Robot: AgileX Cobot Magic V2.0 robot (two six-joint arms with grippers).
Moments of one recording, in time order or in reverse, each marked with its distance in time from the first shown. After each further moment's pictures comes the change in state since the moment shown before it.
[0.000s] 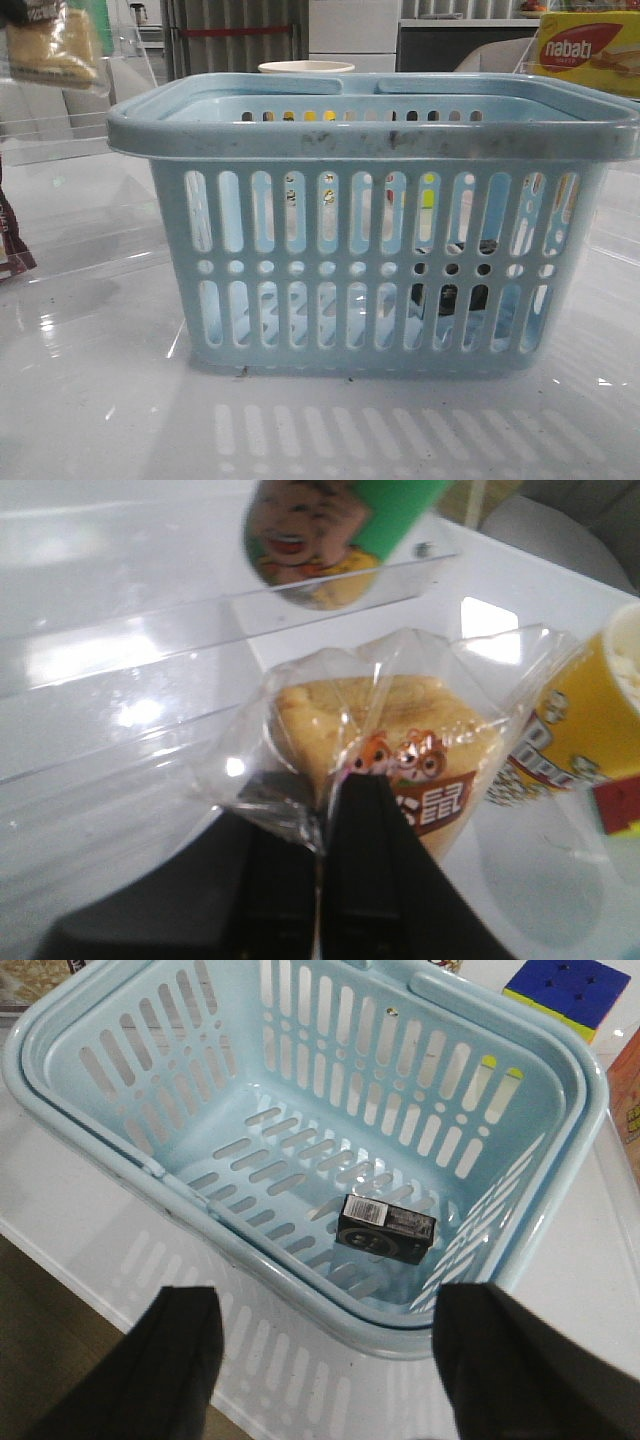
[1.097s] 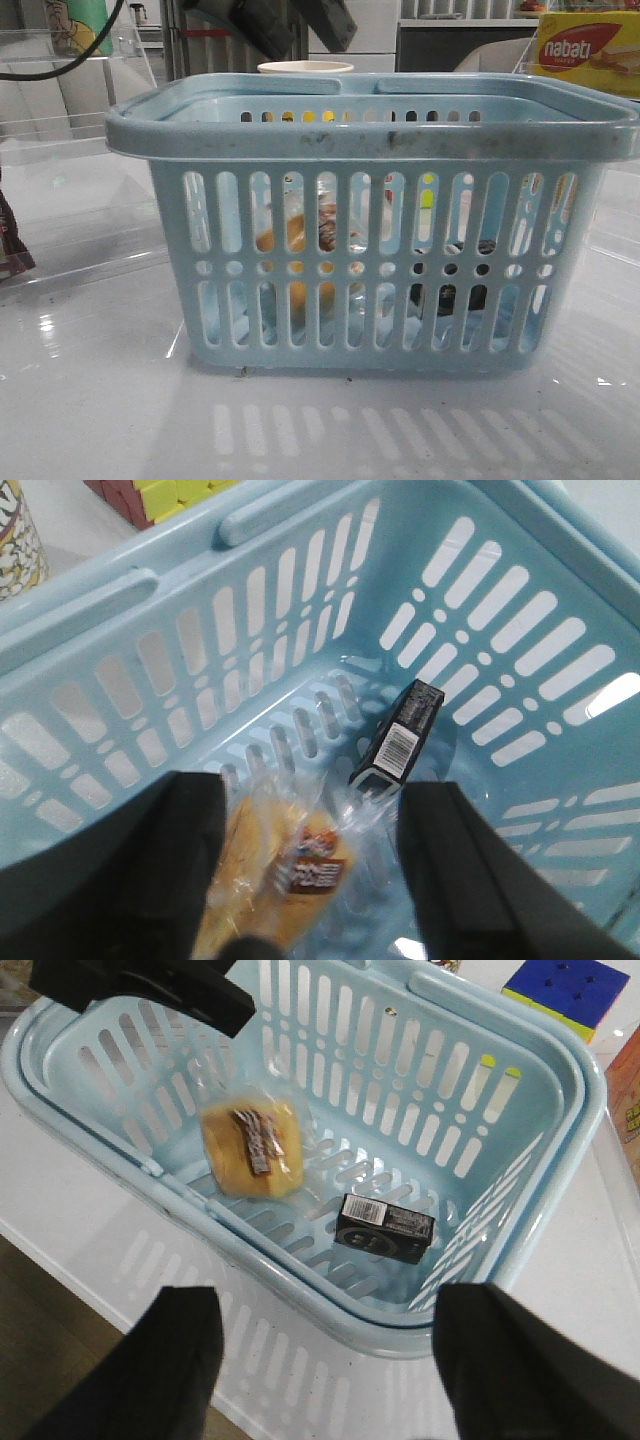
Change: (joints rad) left arm -0.588 0.011 0.007 0.049 0.151 0.221; right arm 0.000 0.000 0.000 0.000 0.000 0.000
